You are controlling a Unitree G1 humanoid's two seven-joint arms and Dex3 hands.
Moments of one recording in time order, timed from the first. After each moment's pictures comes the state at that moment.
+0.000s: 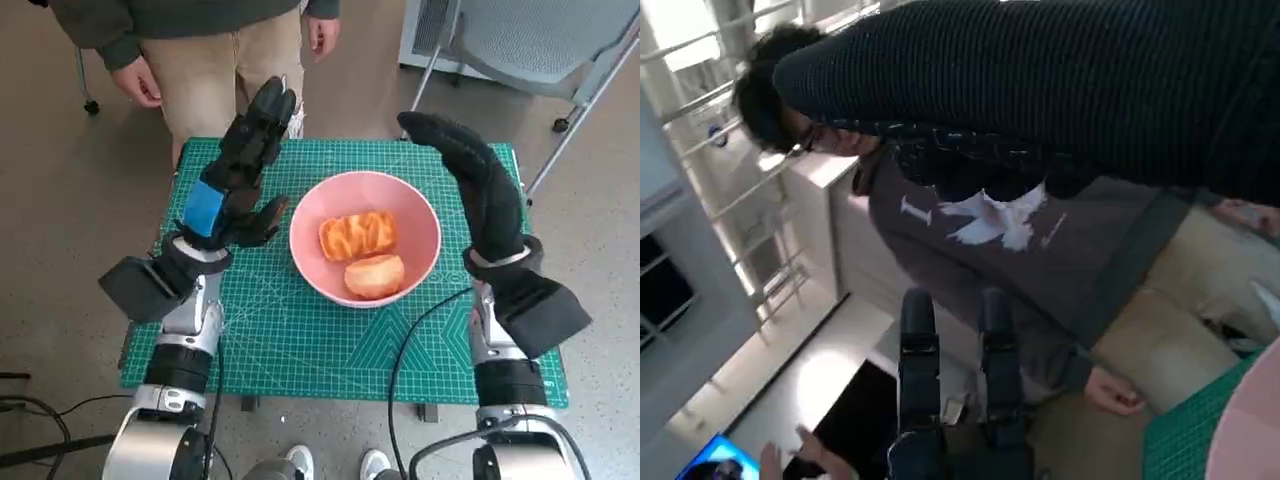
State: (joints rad) left arm -0.69 0.13 0.12 0.70 -0.32 -0.75 -0.55; right arm -0.74 -0.14 -0.08 0.71 0.16 -0.90 0.40
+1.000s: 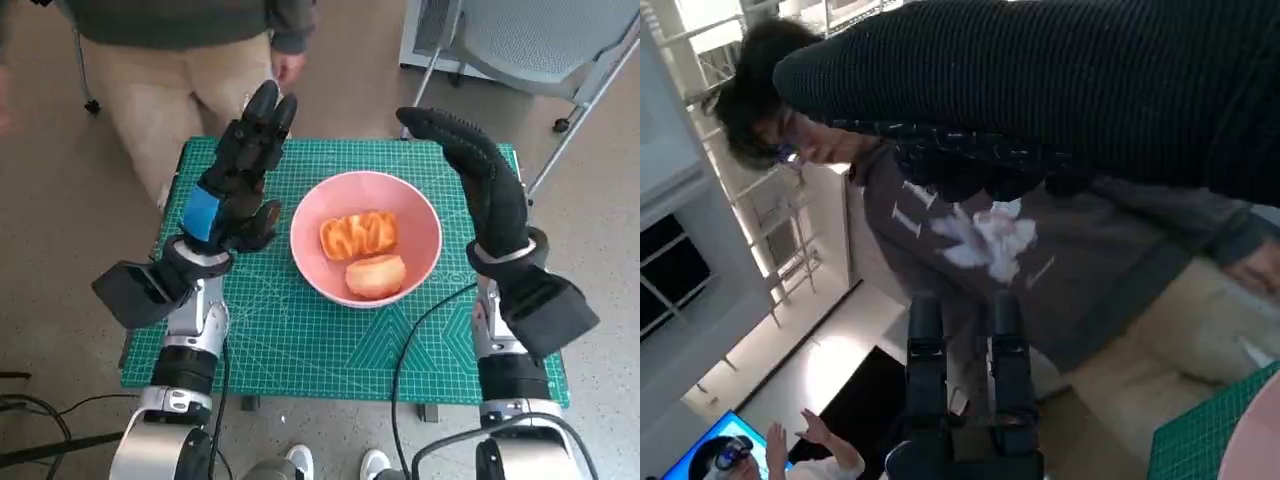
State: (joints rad) left arm -0.69 0.10 0.15 0.71 -0.37 -0.76 -0.65; right arm -0.76 -0.15 -0.08 0.70 0.17 -0.91 0.43
